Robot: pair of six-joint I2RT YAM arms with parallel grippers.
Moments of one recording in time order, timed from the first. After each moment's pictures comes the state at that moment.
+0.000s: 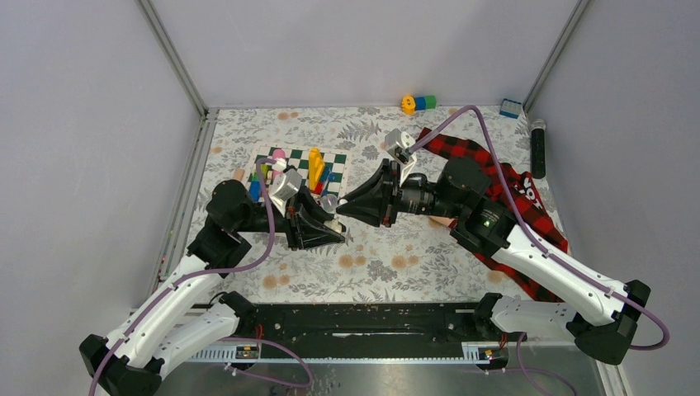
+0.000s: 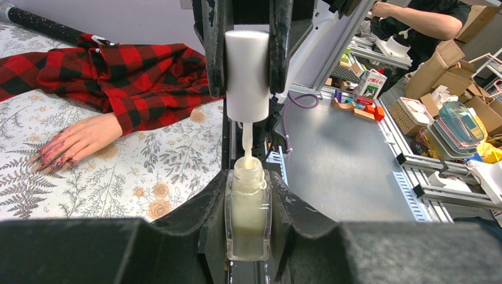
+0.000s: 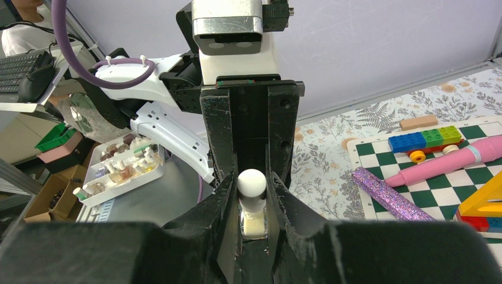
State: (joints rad) left arm -0.59 0.79 0.79 0.10 1.03 -0.37; right arm 0.92 1.08 1.14 0.04 -0.54 0.36
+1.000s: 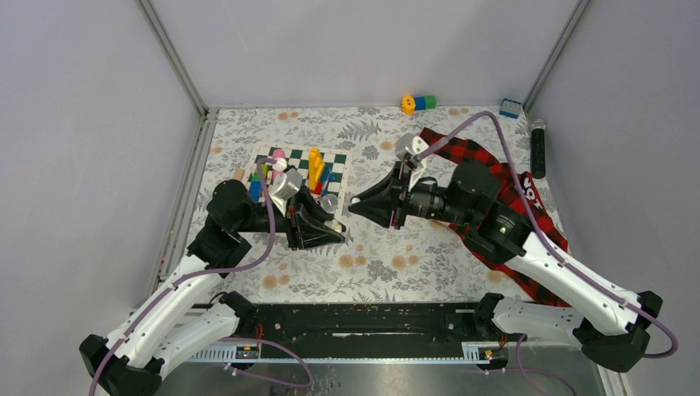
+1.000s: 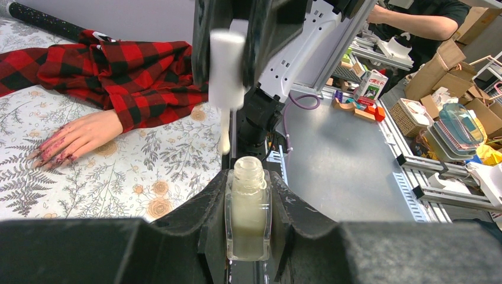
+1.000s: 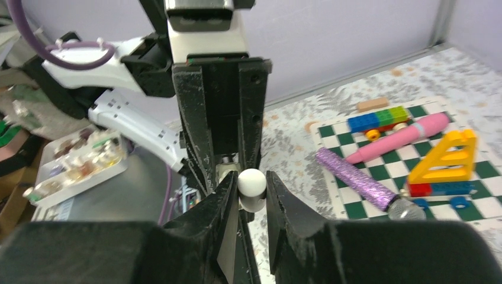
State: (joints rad) left arm -0.59 0.79 0.79 0.09 1.02 -0.37; right arm 0.92 1.04 1.14 -0.10 -0.46 0.26
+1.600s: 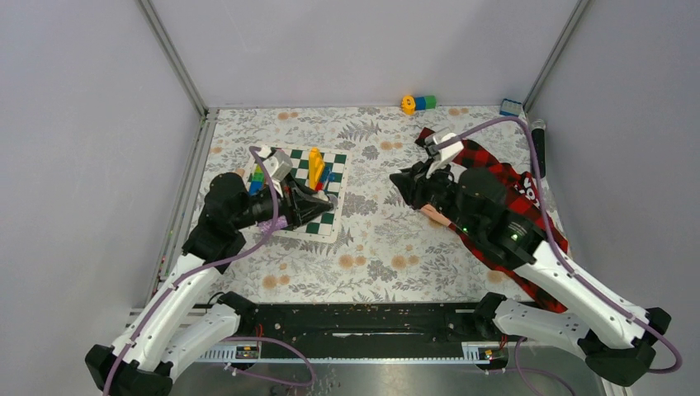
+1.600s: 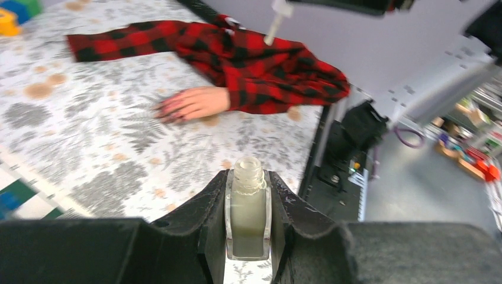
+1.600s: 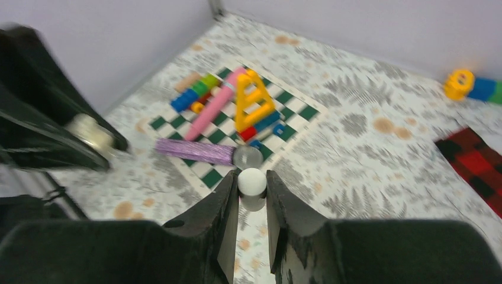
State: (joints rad) left arm -0.48 0.79 0.80 -0.07 0.75 -0.26; right arm 0.86 0.92 1.08 -0.27 0.15 0.17
